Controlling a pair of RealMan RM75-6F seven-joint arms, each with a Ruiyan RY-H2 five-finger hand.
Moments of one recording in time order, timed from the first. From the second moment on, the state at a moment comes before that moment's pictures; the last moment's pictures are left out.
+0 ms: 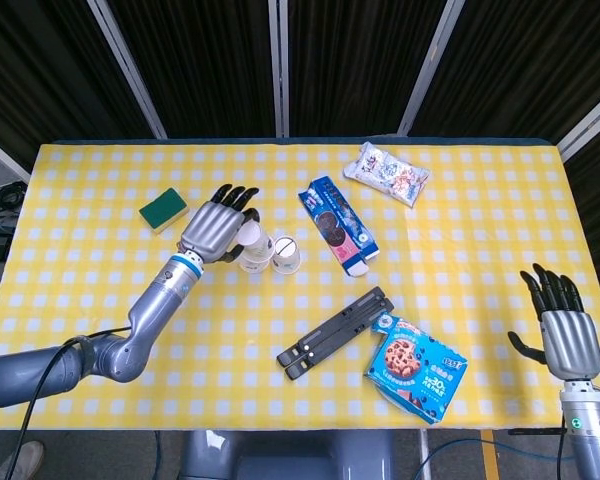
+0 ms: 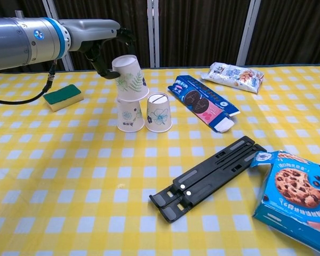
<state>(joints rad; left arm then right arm) -1.04 -1.43 -0.25 -1.52 0.79 0.86 0.52 0.15 -1.26 0.11 -1.40 -1.46 1.44 0.04</state>
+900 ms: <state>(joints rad) -1.11 -1.48 -0.23 -1.47 0.68 0.86 0.57 0.16 -1.26 0.11 -1.38 -1.46 1.43 0.07</state>
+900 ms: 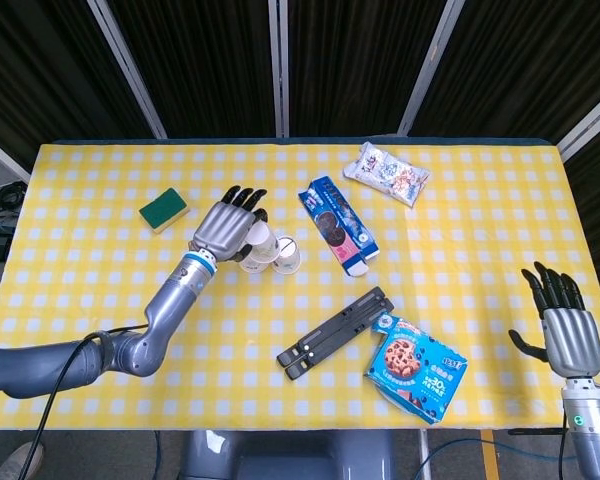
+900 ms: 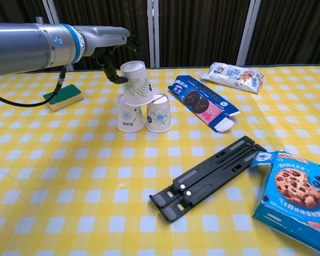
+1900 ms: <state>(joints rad) -0.81 -1.38 -0.09 -1.62 1.10 1.26 0.38 0.15 -1.27 0.10 -1.39 -1.46 1.43 0.02</state>
